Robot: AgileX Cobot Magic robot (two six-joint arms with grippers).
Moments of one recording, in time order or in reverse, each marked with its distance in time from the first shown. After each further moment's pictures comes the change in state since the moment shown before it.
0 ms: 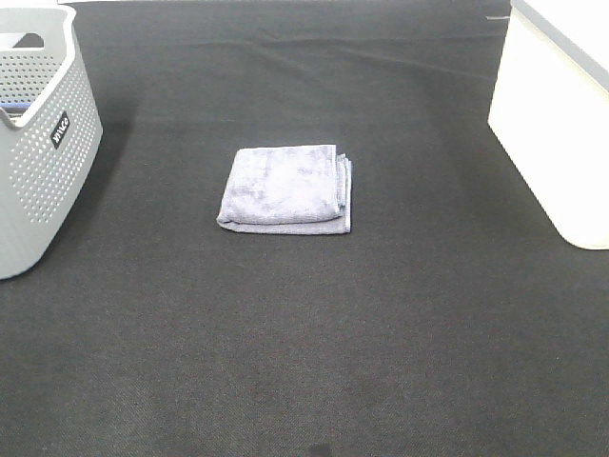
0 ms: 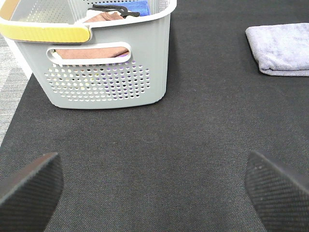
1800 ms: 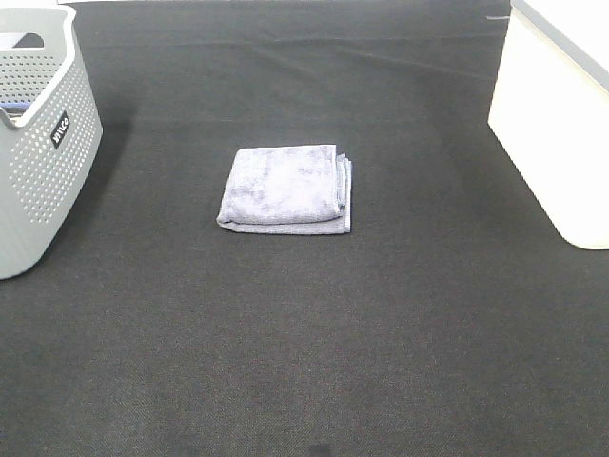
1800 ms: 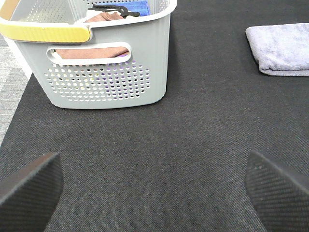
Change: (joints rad) left arm 0.000 0.000 0.000 0.000 0.000 0.000; right arm 0.000 0.000 0.000 0.000 0.000 0.000
